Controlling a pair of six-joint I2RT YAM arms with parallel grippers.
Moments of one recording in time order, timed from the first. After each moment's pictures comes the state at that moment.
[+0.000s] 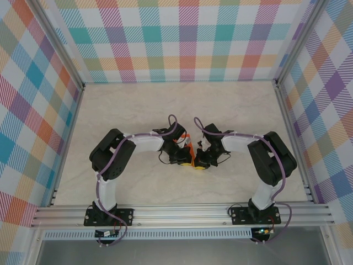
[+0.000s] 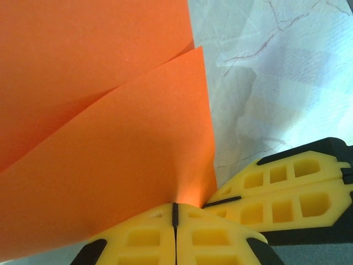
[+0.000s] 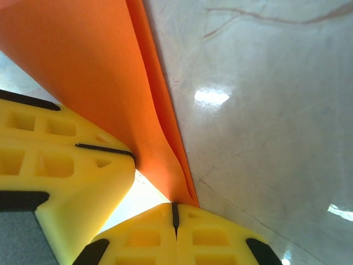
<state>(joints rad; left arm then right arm) -0.71 1.97 1.16 -0.40 0.58 -0.68 0.55 1.76 0.89 -0.54 -0.58 0.58</state>
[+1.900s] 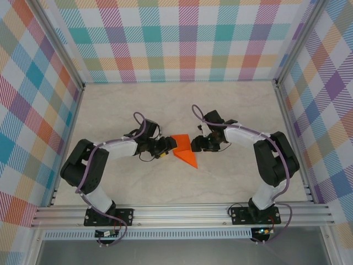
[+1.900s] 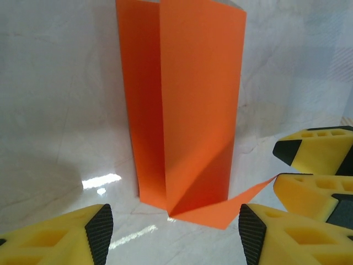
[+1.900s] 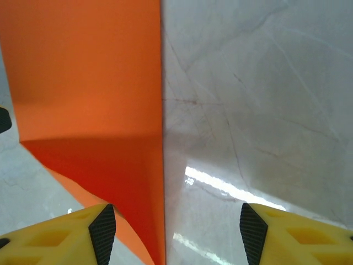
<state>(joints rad) -0.51 1.68 0.85 -0.11 0.49 -0.89 0.50 1.74 1.06 -0.57 -0.36 0.34</state>
